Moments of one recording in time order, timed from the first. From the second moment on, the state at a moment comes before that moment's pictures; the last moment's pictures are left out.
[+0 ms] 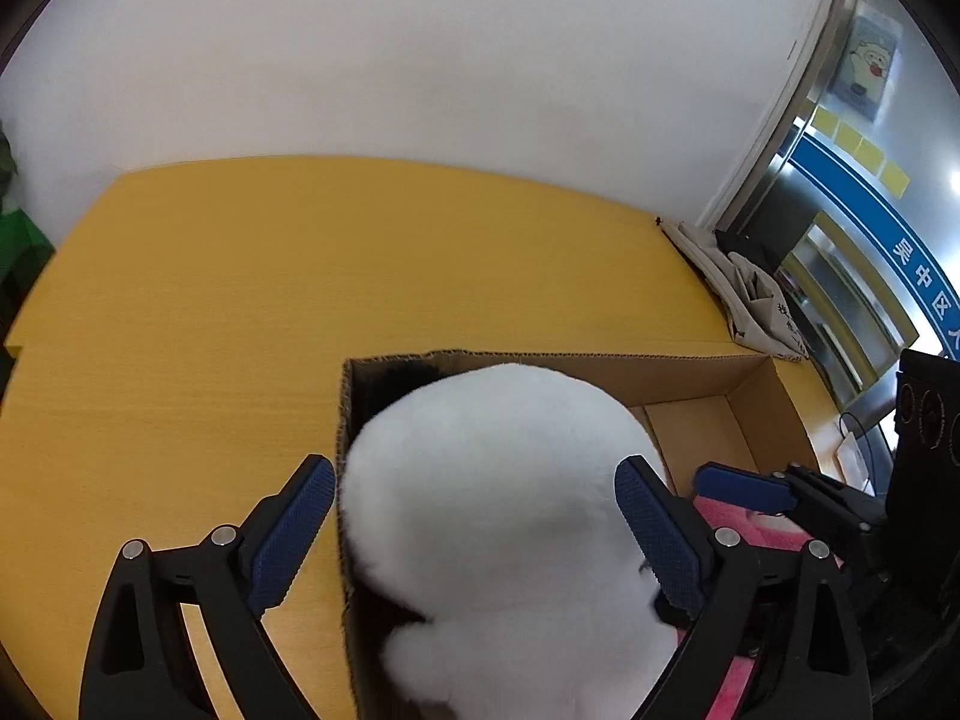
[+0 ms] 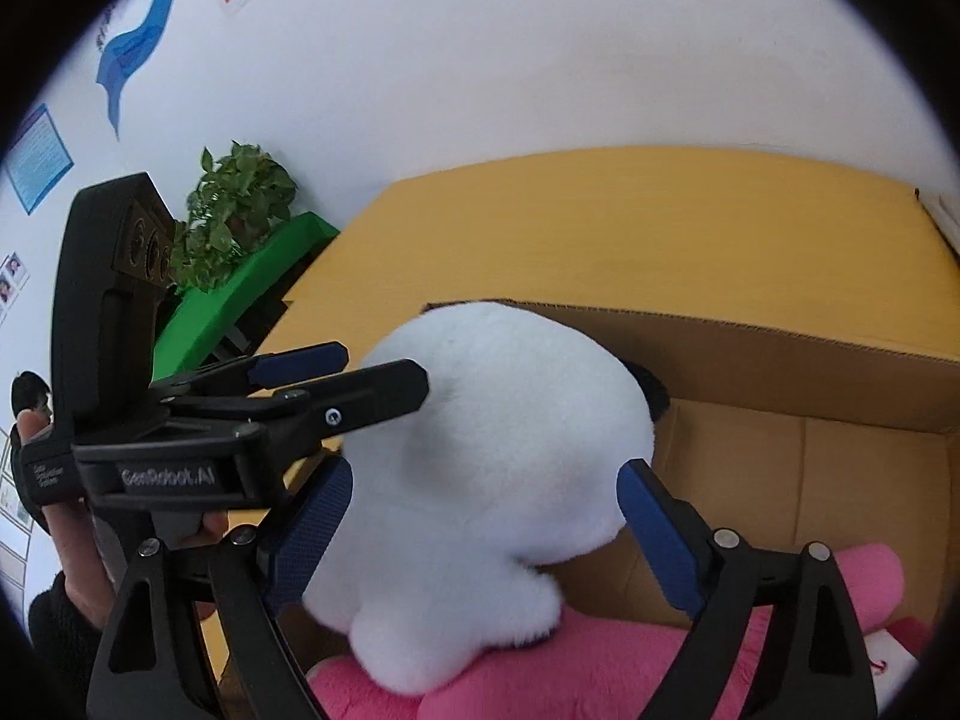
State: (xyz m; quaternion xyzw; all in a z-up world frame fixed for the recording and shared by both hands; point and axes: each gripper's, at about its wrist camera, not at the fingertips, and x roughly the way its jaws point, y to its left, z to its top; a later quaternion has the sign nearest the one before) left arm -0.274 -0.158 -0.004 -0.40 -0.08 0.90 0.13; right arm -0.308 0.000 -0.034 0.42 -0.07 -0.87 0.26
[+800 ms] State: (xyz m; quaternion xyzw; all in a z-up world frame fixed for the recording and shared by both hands) left arm -0.004 -0.062 0.044 -0.31 -0.05 0.94 0.12; right arm -0.052 0.137 0.043 0.31 0.01 -0.95 0.08
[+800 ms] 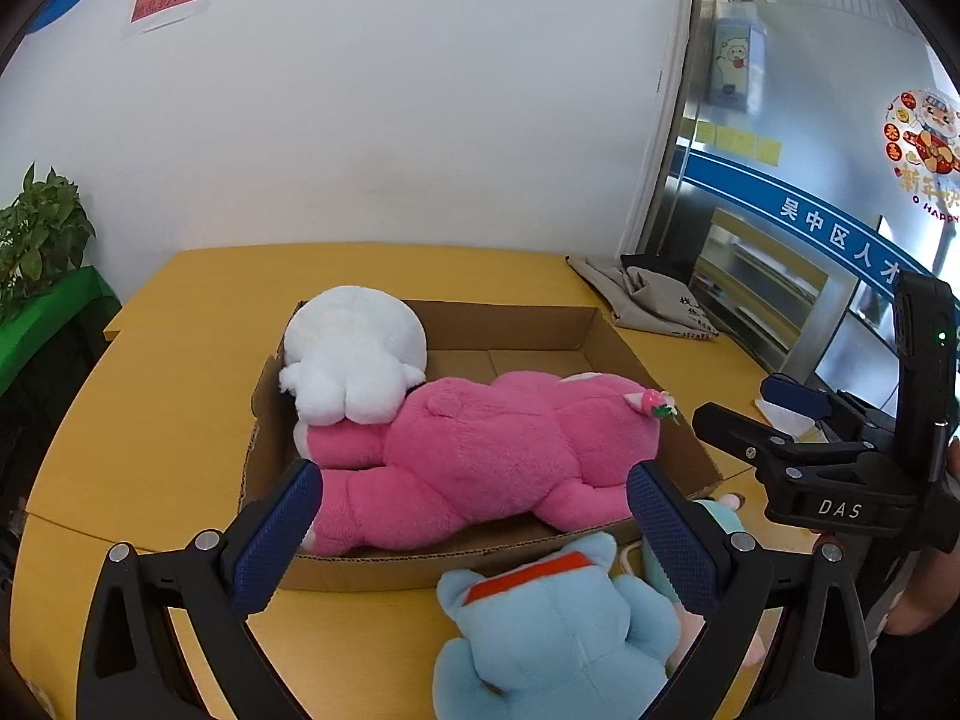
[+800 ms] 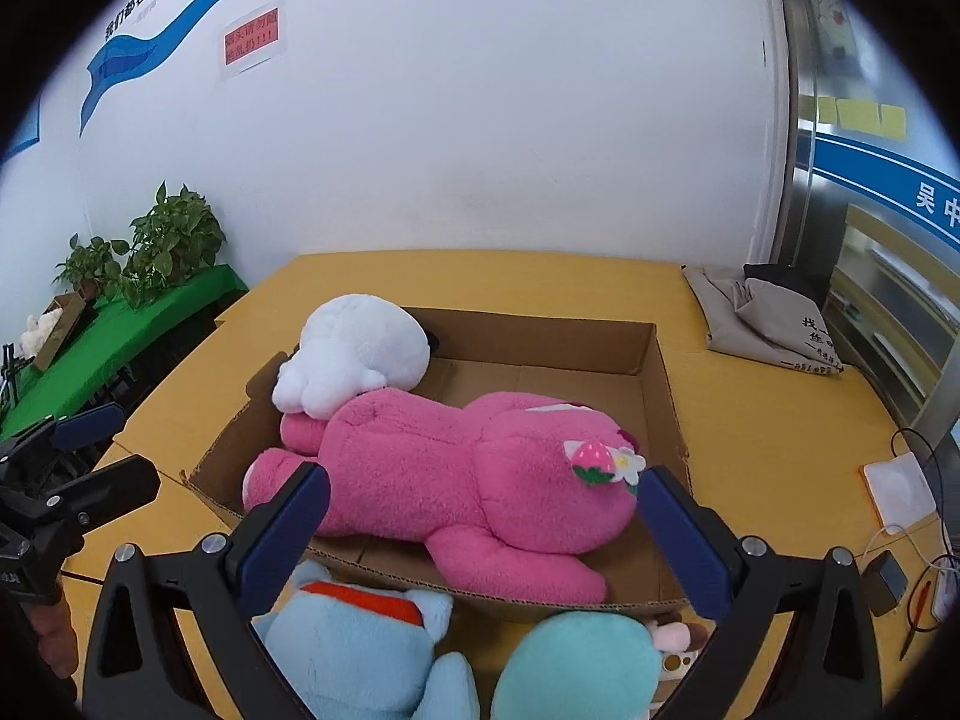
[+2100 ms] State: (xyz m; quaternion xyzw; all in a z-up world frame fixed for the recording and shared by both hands) left arm -0.004 -0.058 0.012 -0.35 -0.09 0.92 0.14; right arm -0.052 0.136 0.019 0.34 0.03 -0.94 0.07
